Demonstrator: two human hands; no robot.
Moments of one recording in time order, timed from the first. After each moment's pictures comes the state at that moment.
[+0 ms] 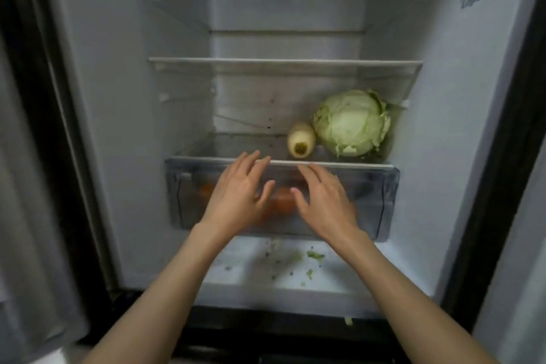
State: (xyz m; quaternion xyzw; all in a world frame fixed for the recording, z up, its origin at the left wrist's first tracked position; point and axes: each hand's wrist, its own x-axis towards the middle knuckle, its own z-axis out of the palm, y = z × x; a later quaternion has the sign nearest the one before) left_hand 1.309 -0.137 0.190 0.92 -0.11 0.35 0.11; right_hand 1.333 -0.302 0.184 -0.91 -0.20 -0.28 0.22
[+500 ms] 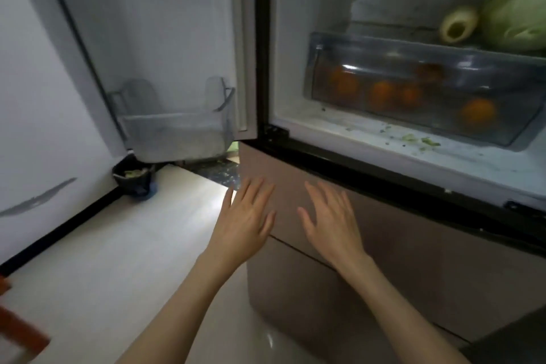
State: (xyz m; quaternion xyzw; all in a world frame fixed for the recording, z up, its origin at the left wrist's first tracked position) left_hand 1.013 -0.088 0.010 0.98 0.14 0.16 0.05; right_hand 1.110 -0.235 0.013 -0.90 -0.38 -0.07 0.22
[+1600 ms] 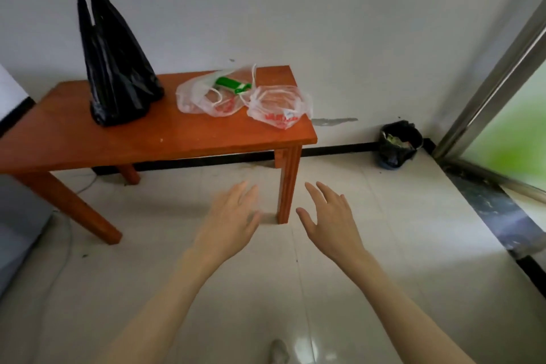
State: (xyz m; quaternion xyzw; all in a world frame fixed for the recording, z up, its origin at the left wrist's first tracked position) left_hand 0.433 0.198 -0.049 0.76 0.63 0.08 0.11; right_hand 0.621 0.207 -0.062 -0.64 -0.74 0.15 0.15
